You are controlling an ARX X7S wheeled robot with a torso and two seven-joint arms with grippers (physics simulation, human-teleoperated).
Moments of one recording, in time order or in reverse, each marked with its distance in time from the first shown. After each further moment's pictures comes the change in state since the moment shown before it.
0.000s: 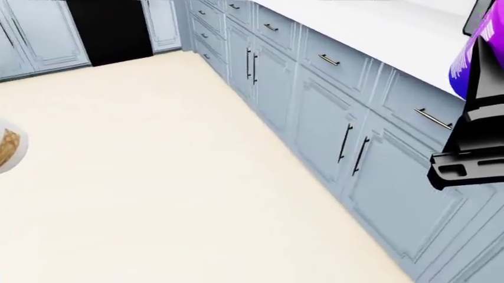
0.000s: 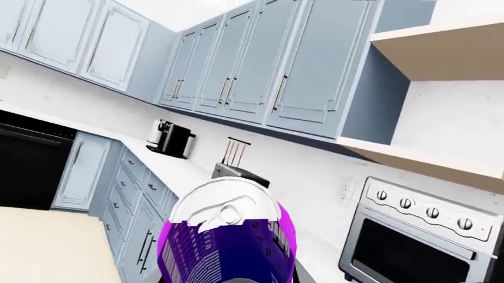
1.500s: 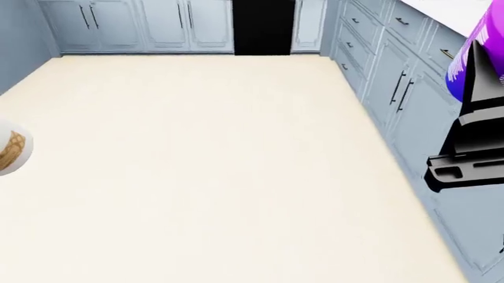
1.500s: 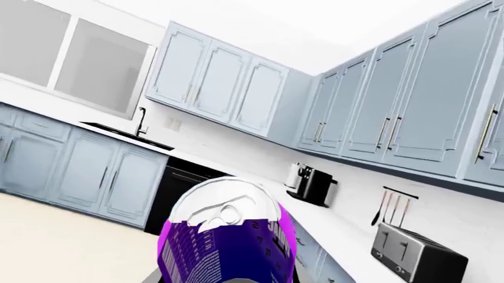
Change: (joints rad) left arm 0.017 -0.001 0.009 0.010 0.028 0.007 0.027; right arm 0.006 0.006 -0.024 -0.004 -0.010 -0.008 -0.011
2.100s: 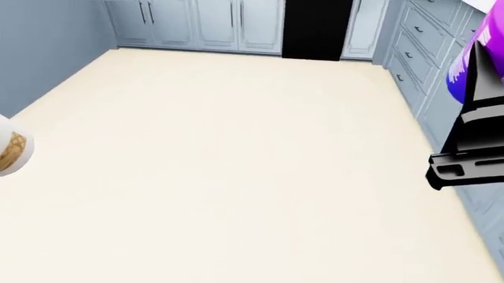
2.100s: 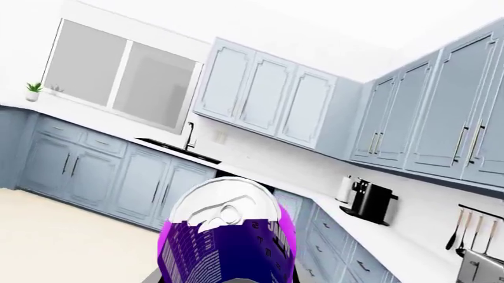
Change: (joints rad) left arm 0.010 0.001 -0.005 0.004 0.005 0.001 0.005; right arm -0.014 0.011 -0.002 0.000 -0.009 -0.020 -0.003
